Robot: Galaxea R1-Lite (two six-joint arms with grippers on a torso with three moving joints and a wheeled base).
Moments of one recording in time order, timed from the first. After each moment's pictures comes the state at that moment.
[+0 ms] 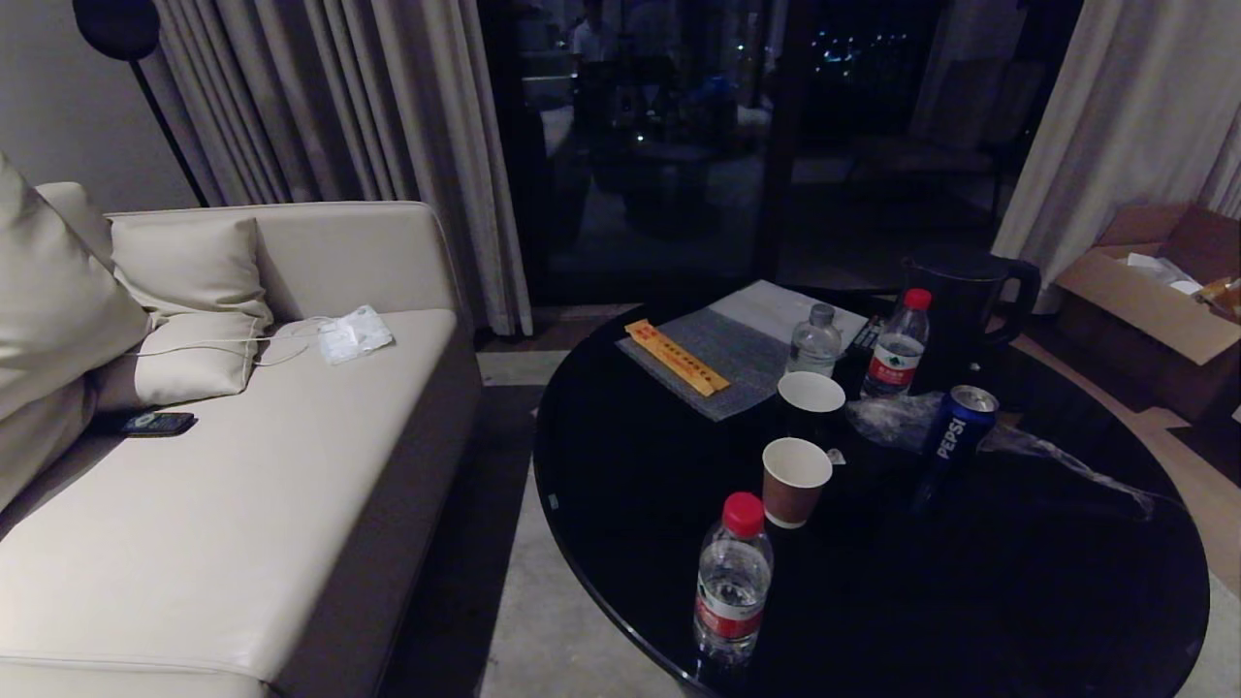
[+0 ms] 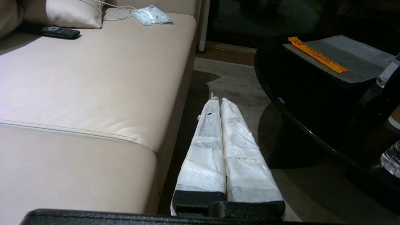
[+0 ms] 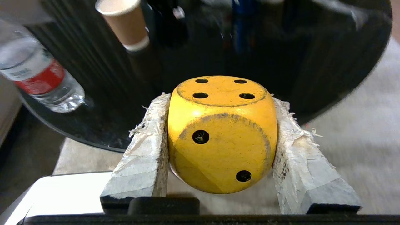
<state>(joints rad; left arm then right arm) -0.01 0.00 0.00 0.00 0.07 -0.11 -0.01 0.20 -0.01 0.01 0.00 0.06</state>
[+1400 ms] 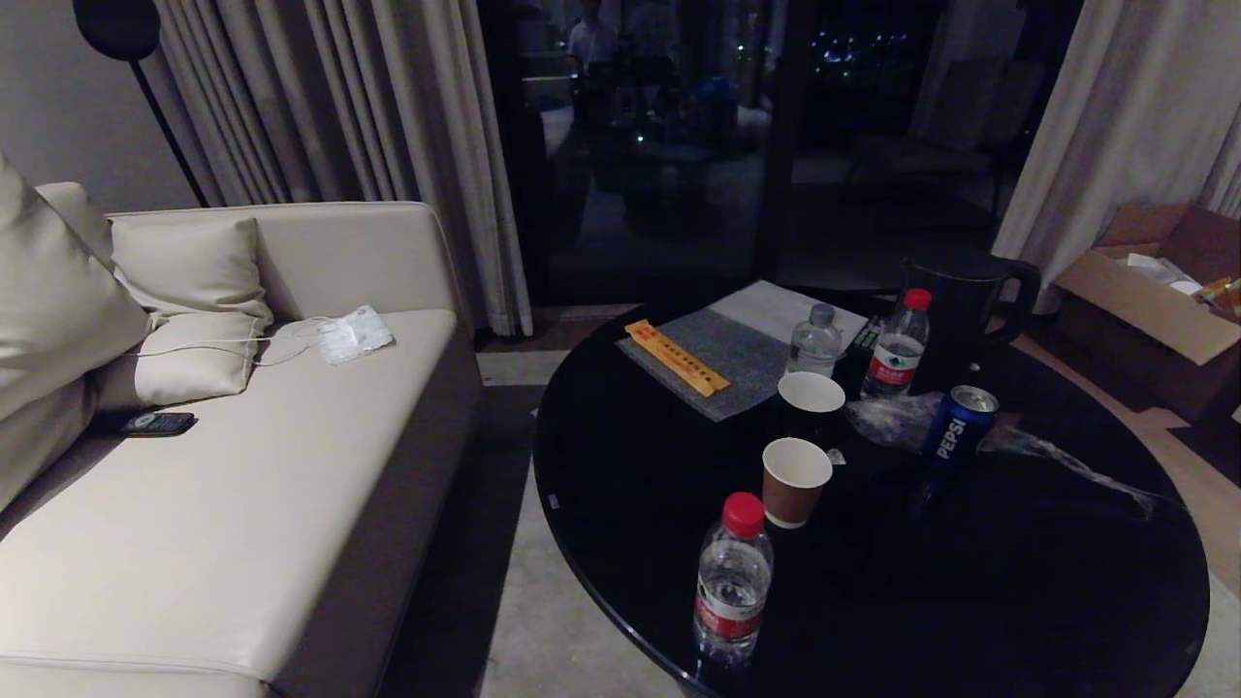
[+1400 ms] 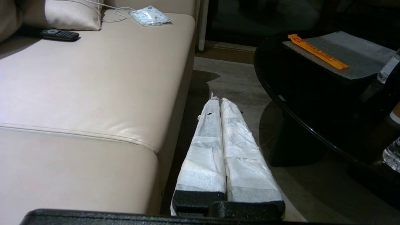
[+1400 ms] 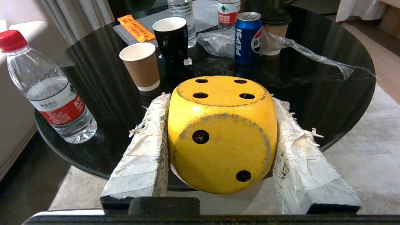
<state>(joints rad) -0.01 0.00 0.00 0.00 0.06 -0.09 0.00 0.00 -0.01 0.01 0.00 0.05</state>
